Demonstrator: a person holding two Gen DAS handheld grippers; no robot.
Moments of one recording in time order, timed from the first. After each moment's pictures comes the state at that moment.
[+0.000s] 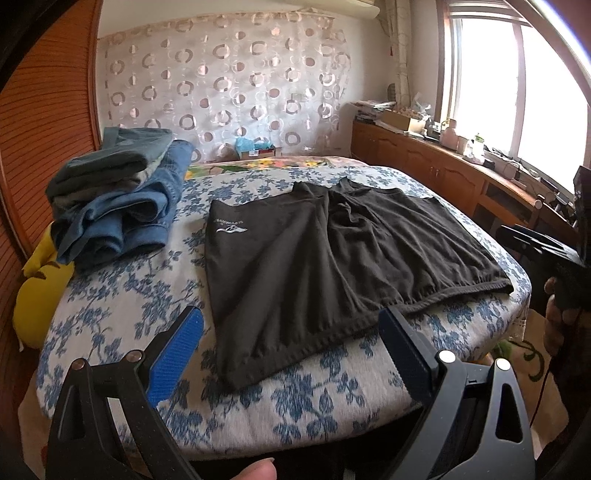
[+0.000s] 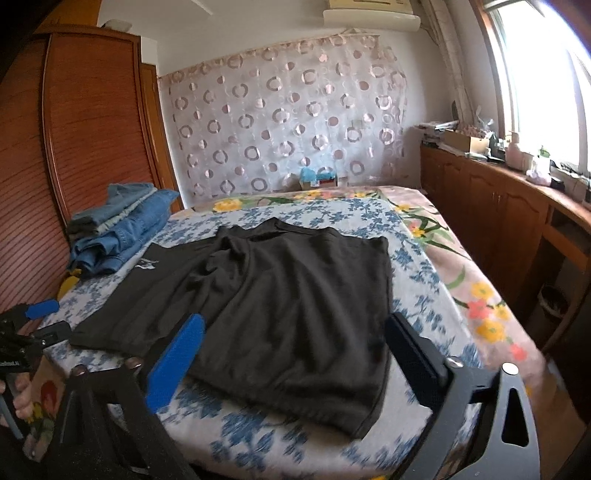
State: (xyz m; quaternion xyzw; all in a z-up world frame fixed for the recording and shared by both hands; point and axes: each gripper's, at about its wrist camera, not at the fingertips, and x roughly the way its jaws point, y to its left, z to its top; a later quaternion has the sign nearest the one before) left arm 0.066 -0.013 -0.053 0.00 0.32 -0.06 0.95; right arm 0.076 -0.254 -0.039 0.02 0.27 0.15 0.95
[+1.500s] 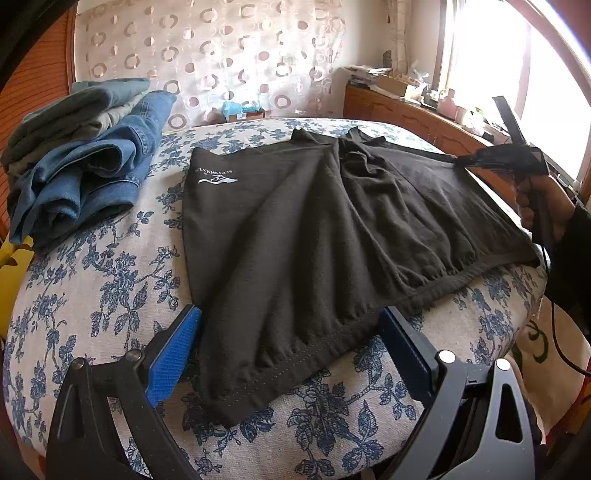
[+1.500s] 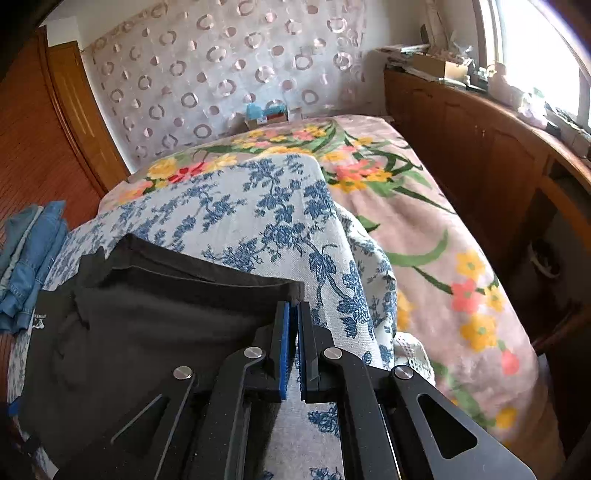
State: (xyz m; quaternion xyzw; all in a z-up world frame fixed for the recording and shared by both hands) left arm 0.099 -0.005 -0.095 0.01 0.39 -0.08 0.92; right arm 0.228 -0.298 -0.013 0.06 0.40 0.08 0.91
